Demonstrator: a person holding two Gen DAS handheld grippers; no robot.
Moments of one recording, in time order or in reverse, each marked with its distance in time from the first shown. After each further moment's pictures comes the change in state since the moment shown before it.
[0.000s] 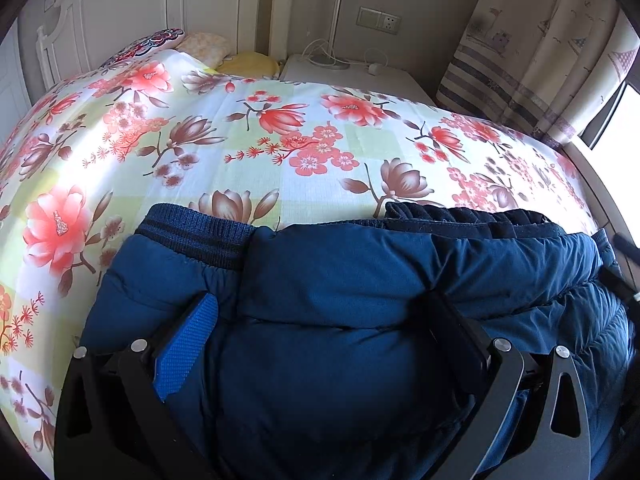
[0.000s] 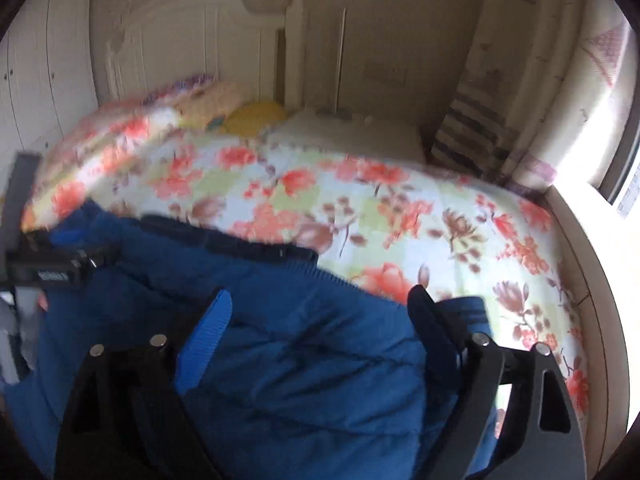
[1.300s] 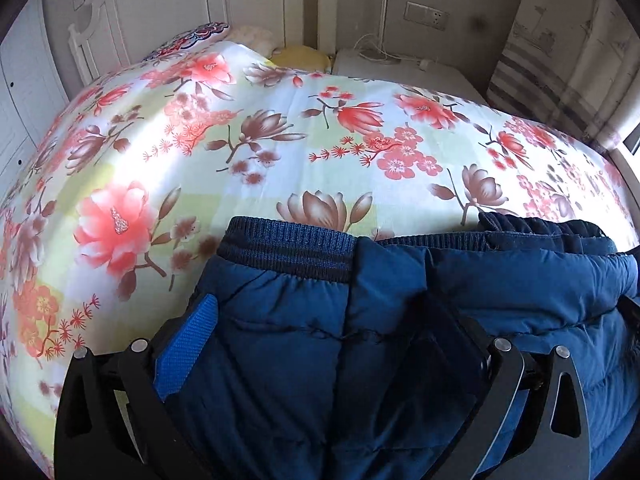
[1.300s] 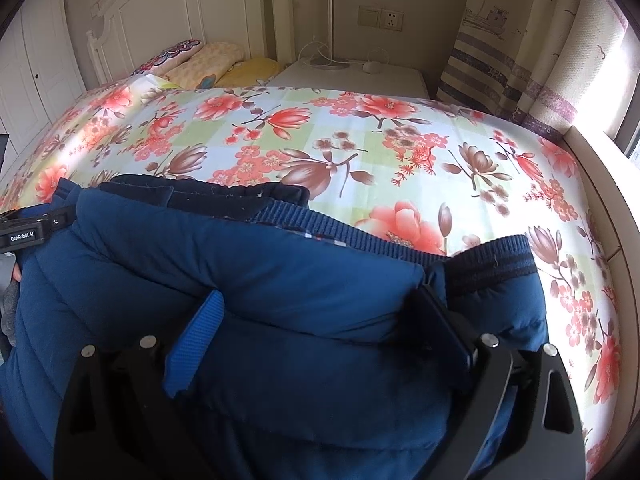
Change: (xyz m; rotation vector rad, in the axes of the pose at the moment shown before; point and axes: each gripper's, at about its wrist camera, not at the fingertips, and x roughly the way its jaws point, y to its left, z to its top) left arm 0.000 0.038 0.008 -0.033 0.027 0.171; right arm 0.025 -0.010 -0.014 0.089 0.090 0.031
